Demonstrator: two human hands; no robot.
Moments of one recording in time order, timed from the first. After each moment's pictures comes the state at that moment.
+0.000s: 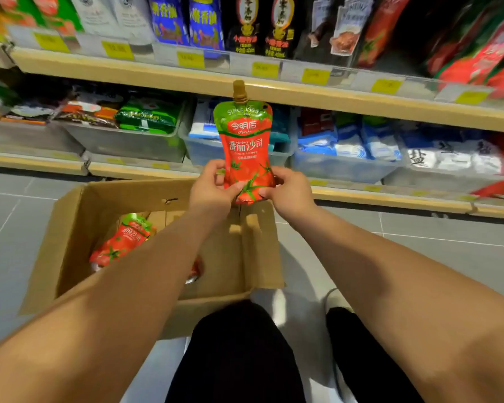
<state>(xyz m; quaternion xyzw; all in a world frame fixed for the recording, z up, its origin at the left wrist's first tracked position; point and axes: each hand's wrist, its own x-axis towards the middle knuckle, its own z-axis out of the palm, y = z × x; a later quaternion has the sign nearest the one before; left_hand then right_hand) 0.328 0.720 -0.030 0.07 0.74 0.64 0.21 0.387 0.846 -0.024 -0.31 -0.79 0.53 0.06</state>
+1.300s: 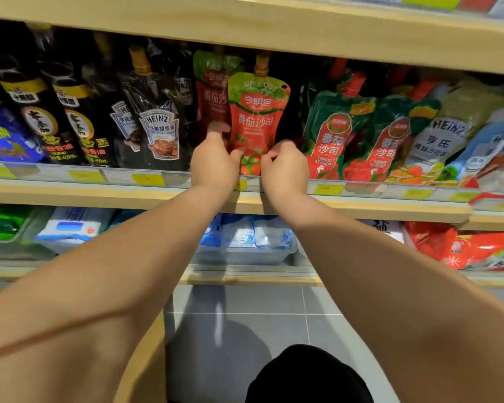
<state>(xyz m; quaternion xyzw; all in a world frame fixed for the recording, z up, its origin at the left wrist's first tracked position) 0.280 1.093 0.070 0.18 0.88 0.44 -0.06 0.344 1.183 0.070 -0.37 -0.84 0.30 0.26</state>
